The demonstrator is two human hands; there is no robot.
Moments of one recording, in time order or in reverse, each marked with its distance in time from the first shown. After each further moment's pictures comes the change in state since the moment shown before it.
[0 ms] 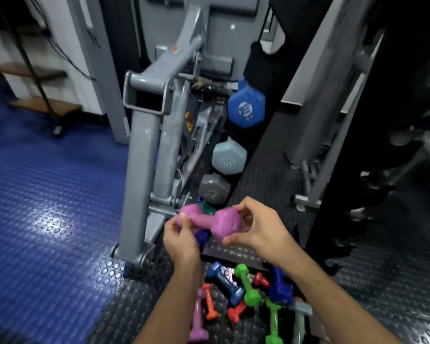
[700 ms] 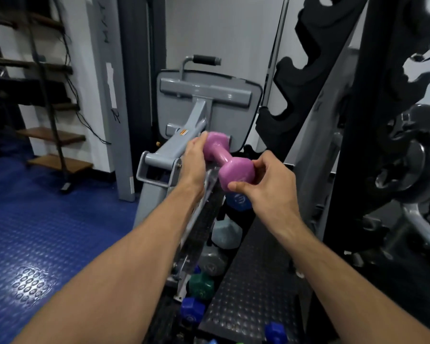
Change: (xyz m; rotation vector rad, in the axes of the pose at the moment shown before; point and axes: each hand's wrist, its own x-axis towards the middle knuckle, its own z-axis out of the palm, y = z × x) left_hand 0.024 0.301 0.154 -0.062 -0.631 0.272; right_hand 0.070 -0.198 -0.116 -0.099 0.569 -0.305
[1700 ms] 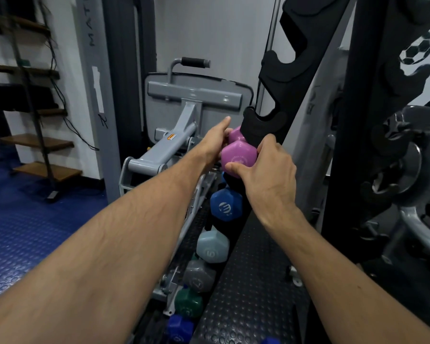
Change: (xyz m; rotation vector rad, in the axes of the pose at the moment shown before) left_hand 0.091 -0.002 0.073 0.255 -0.401 -0.162; right_hand 0.044 0.008 -0.008 -0.308 0.153 0.051
